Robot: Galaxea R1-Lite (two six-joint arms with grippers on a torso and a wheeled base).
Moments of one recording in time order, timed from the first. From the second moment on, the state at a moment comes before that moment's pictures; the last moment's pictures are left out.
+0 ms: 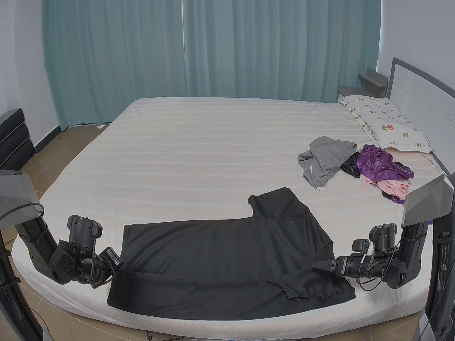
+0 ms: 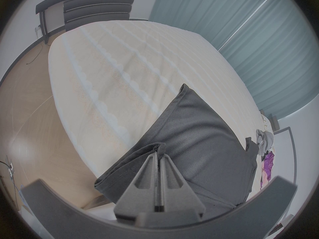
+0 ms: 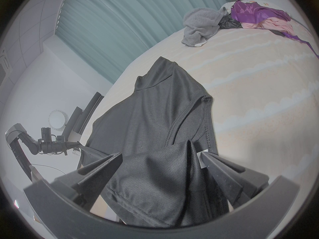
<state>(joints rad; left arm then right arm) -0.08 2.02 -0.39 -0.66 0.06 -0.86 0.09 2.40 -0.35 -1.30 0.49 0.32</state>
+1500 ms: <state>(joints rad) -0.06 1.73 -0.29 -0.51 0.06 -0.82 -0.03 2.04 -0.02 -1.14 0.67 0.19</state>
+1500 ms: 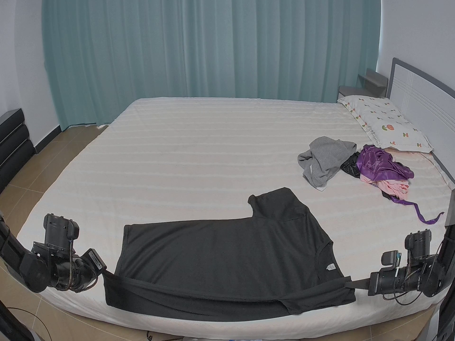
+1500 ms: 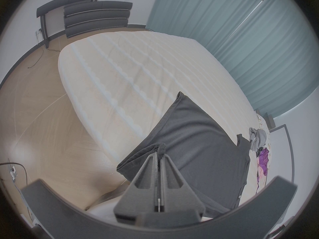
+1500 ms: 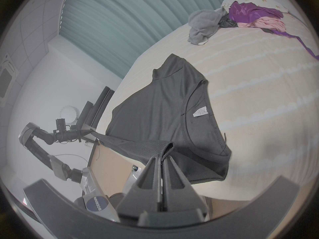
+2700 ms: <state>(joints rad) -0.08 1.44 -0.21 -0.21 0.04 -0.79 -0.14 1.68 -0.02 -0.74 0.68 0.02</state>
